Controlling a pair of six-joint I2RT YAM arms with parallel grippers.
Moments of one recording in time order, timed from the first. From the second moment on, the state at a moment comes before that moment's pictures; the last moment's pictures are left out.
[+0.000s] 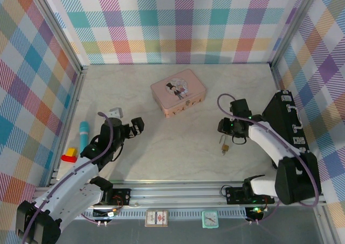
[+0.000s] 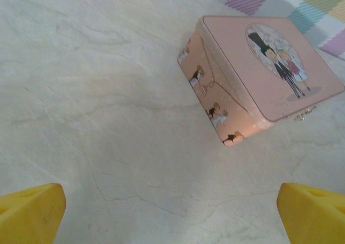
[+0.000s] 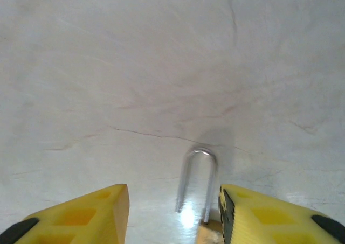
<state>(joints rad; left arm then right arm) -0.45 0.80 0.53 -0.25 -0.23 -0.58 0.25 1.25 0.80 -0.62 -0.09 0.47</state>
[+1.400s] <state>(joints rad) -0.18 1.53 0.36 0.72 -0.46 -0.05 0.21 1.29 0.51 0.30 0.12 -0.12</state>
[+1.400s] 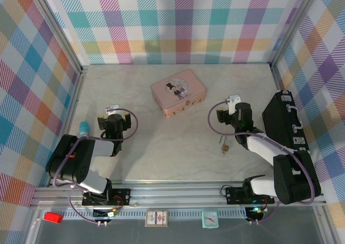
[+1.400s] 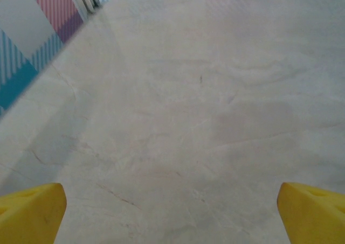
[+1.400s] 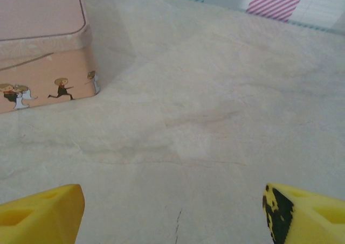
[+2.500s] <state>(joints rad) -0.12 1.58 0.38 0.78 -0.30 -0.11 -0.01 1.53 0.40 0.70 -0.17 0.03</state>
